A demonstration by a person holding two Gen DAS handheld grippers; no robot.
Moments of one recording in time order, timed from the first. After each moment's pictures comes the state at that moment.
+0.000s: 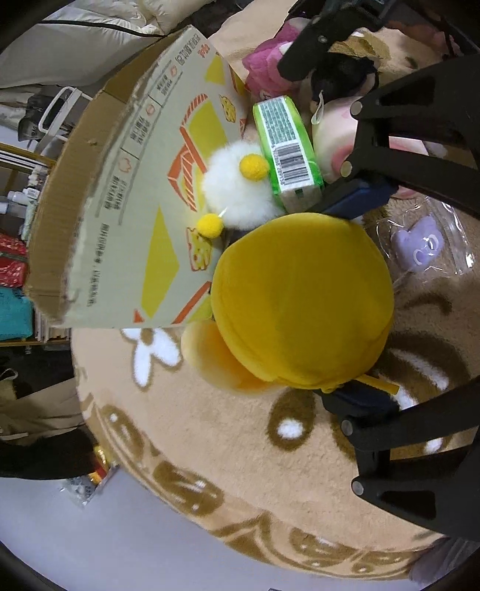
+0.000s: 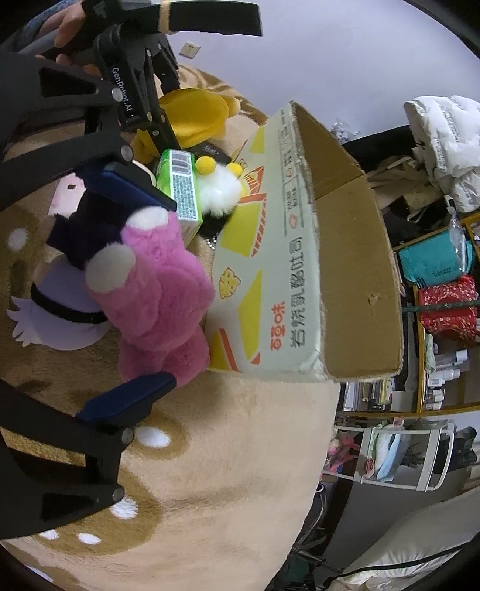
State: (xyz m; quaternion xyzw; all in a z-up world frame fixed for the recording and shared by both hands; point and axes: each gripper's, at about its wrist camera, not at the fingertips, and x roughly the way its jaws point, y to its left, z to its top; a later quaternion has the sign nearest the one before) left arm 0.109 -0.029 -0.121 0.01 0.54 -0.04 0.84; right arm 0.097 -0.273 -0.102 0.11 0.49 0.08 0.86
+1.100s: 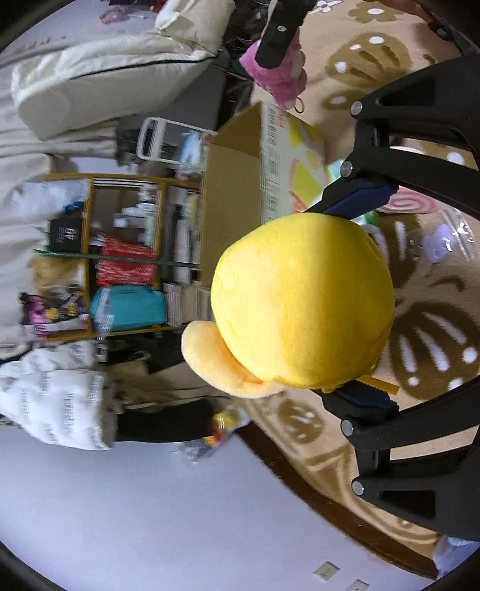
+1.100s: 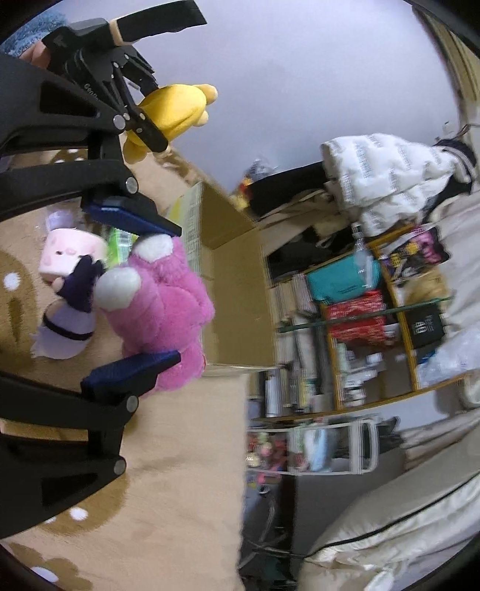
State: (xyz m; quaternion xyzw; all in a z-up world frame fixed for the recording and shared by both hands) left arm 0.040 -0.028 -0.012 0.04 0.30 -0.03 0.95; right arm 0.041 -0.291 -0.009 0.15 0.33 0.10 0.93
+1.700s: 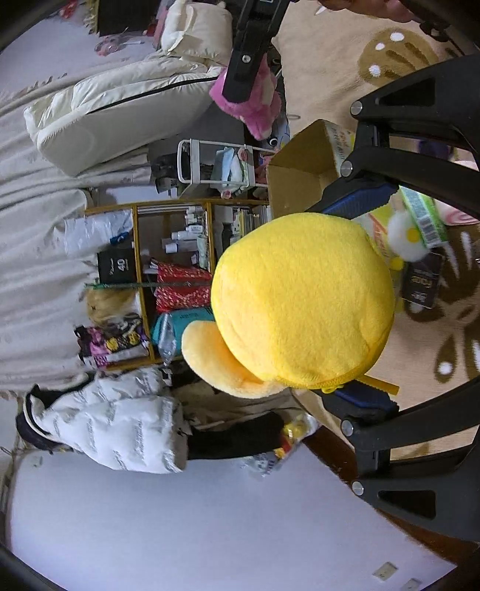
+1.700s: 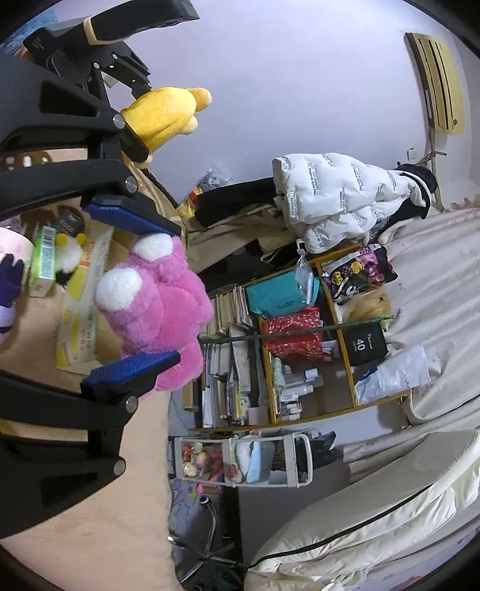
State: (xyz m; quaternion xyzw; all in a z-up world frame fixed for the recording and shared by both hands) left arm 0.067 -0.063 0.026 0.09 0.20 -0.06 0.97; right arm 0.076 -0.299 0.029 0.14 0.22 0.11 0.96
